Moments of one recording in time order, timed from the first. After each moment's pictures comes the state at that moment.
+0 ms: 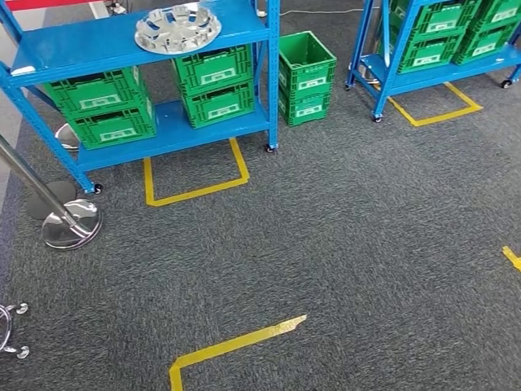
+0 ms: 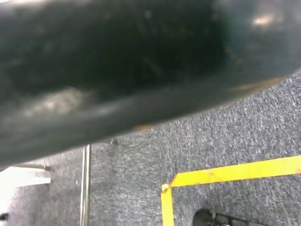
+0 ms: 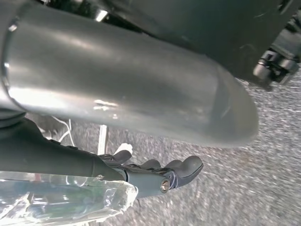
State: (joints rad) left arm -0.10 -0.25 1.40 -0.23 -1.26 0.49 -0.13; right arm -0.05 0.23 0.34 -0.17 0.30 -0.40 0.03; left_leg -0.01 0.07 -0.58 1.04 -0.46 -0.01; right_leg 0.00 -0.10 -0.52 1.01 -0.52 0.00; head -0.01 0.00
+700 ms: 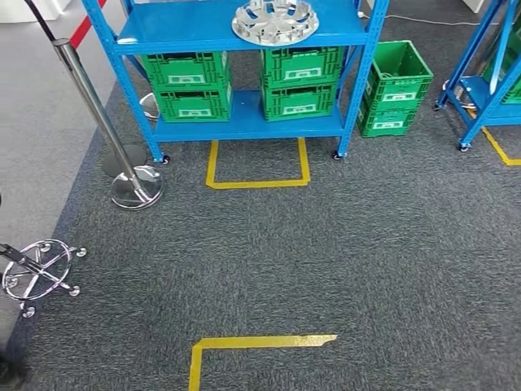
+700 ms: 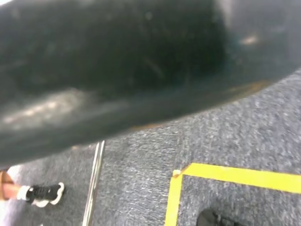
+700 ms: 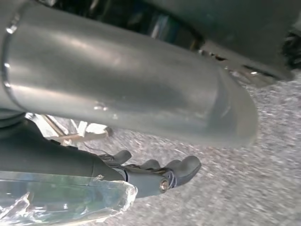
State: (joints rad) left arm -0.10 -0.24 1.40 -0.23 -1.26 0.49 -0.13; right arm -0.05 0.23 0.34 -0.17 0.30 -0.40 0.02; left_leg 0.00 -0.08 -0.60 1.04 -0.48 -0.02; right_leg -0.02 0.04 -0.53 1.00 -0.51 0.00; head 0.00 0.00
